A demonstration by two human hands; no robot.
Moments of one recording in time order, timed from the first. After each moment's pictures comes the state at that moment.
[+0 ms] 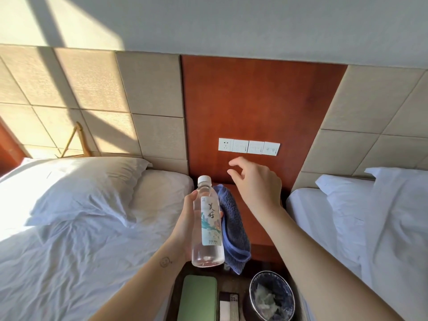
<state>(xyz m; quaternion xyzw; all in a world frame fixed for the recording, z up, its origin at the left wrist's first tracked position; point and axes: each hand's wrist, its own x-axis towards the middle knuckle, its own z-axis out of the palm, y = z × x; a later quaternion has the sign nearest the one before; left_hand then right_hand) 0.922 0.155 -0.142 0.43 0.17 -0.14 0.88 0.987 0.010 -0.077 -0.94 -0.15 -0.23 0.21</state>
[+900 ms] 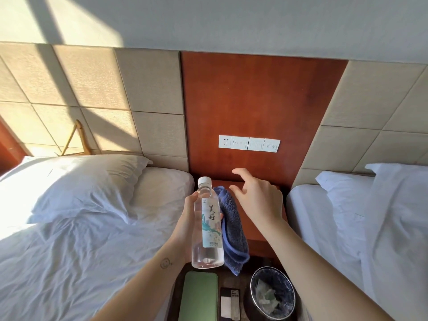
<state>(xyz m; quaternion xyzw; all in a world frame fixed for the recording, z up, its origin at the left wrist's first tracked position) 0.921 0.160 -0.166 0.43 0.17 -0.17 0.87 0.977 -0.001 -0.119 -0.94 -0.16 -0.23 0.19</state>
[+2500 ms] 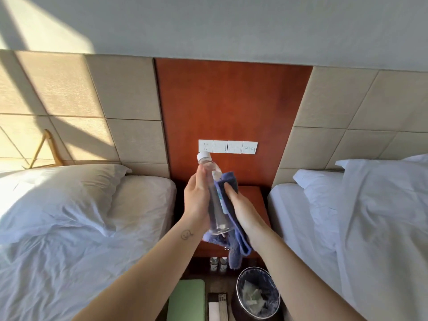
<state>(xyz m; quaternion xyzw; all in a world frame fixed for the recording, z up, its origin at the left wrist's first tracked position) 0.956 0.086 -0.098 0.55 0.18 0.06 0.81 0.939 -0.015 -0.092 -0.71 0.04 0.17 0.68</state>
